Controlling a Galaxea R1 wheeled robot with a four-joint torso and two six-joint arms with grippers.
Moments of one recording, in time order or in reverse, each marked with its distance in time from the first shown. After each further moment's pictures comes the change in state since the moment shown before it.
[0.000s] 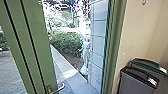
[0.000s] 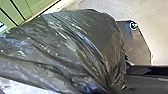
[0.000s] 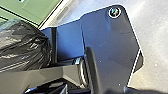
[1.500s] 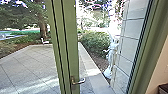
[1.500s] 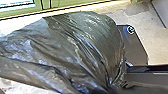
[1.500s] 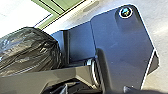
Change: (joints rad) left arm 0.031 -0.103 0.129 0.000 -0.072 0.002; right arm -0.003 -0.141 0.254 0.000 0.025 -0.004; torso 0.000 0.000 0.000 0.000
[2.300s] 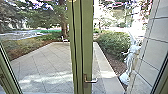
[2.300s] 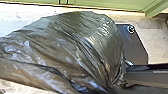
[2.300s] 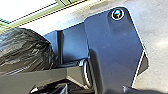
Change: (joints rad) left arm 0.002 0.001 -0.002 0.000 0.000 0.000; right arm -0.005 0.003 -0.045 0.001 0.004 0.000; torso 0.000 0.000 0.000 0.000
